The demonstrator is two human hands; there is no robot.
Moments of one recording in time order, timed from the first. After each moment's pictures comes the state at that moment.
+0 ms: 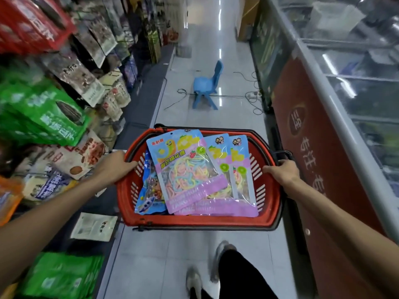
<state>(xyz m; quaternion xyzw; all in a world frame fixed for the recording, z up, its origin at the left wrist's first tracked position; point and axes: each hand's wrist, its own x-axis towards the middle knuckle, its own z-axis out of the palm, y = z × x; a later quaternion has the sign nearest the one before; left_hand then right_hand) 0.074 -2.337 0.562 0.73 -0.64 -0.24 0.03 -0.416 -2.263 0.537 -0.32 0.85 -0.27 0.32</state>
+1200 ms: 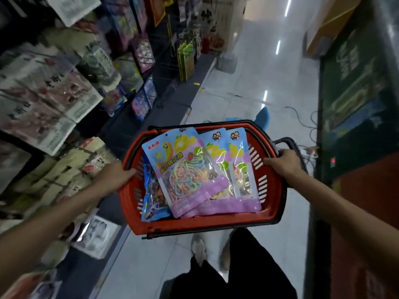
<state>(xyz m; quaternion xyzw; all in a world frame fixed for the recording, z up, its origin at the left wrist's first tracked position) -0.018 -3.099 0.537 0.82 -0.48 -0.31 0.04 -0.497 -3.213 0.508 -0.49 0.78 -0.17 0.35</state>
